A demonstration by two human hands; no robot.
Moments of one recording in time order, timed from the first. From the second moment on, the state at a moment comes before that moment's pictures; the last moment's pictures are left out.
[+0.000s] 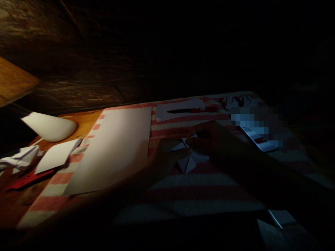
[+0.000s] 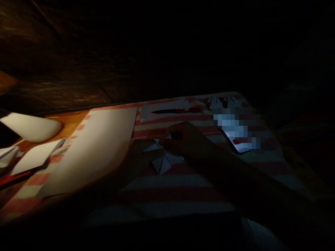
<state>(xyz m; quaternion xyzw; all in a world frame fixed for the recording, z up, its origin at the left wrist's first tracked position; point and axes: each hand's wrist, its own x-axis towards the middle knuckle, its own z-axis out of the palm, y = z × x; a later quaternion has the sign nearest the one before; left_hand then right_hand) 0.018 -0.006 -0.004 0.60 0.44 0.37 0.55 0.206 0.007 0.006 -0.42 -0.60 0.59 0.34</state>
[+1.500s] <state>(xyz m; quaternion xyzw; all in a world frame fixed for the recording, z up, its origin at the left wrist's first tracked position) 0.017 -0.010 -0.007 0.74 0.42 0.34 0.41 0.205 0.011 0.014 -0.42 -0.62 0.54 0.38</state>
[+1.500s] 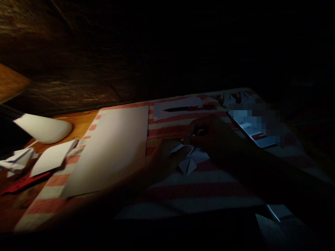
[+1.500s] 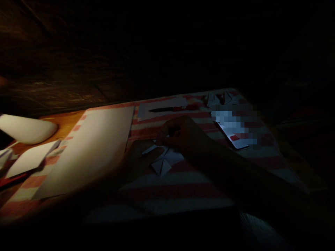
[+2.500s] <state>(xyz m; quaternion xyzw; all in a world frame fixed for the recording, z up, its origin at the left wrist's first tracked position) 0.016 -0.009 -0.007 0.72 0.42 0.38 0.41 0.209 0.011 0.016 -0.42 -0.57 0.60 0.36</state>
